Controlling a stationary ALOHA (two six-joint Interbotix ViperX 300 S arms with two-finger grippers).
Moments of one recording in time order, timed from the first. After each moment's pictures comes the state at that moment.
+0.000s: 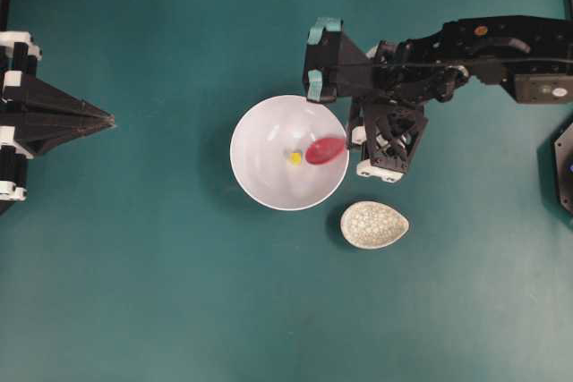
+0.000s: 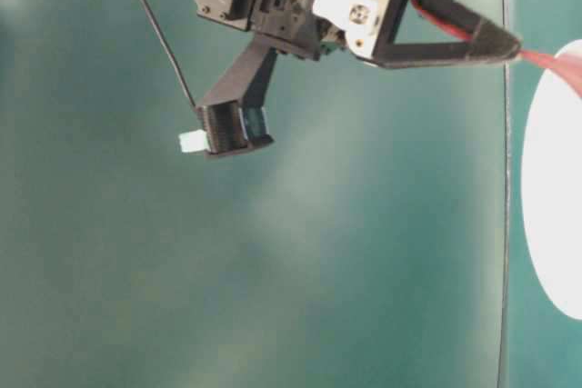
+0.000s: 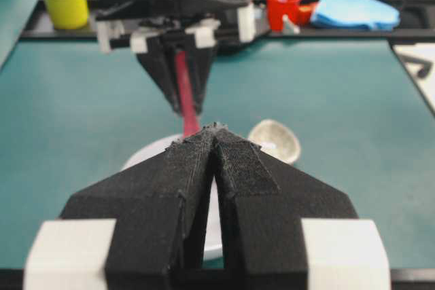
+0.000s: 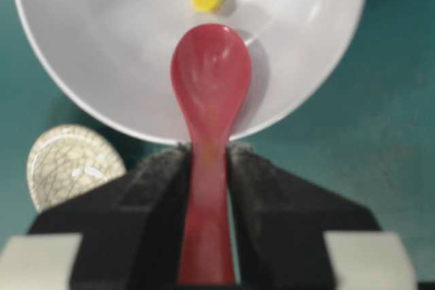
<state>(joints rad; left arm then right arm) 0.00 -0.96 1.19 0.01 -0.23 0.02 -0.17 -0.02 0.45 0.29 0.79 -0.17</state>
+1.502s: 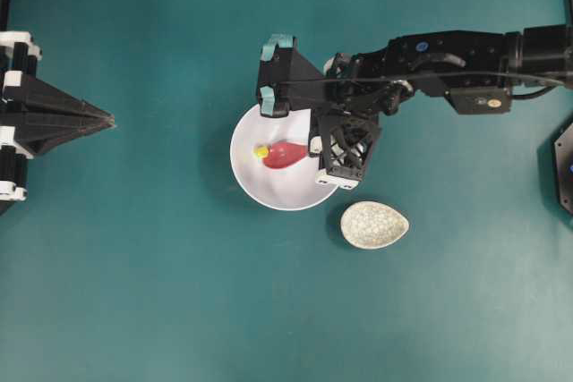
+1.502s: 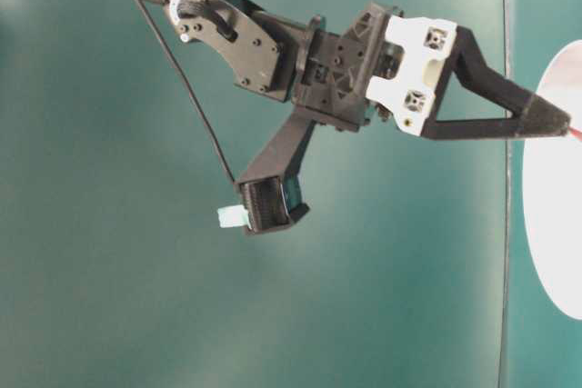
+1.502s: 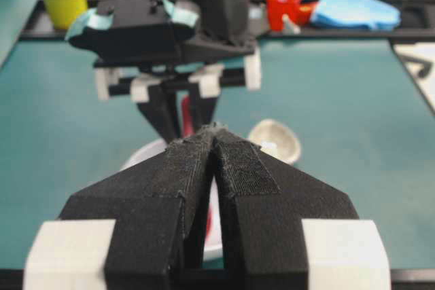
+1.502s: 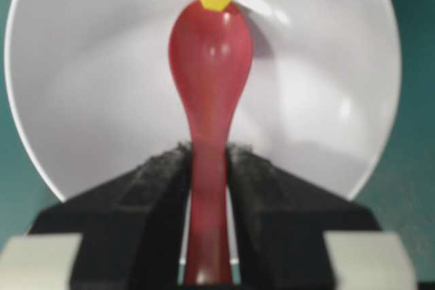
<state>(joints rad) 0.00 -0.96 1.19 0.01 -0.23 0.02 -0.14 0.14 0.33 0.28 0.69 -0.17</state>
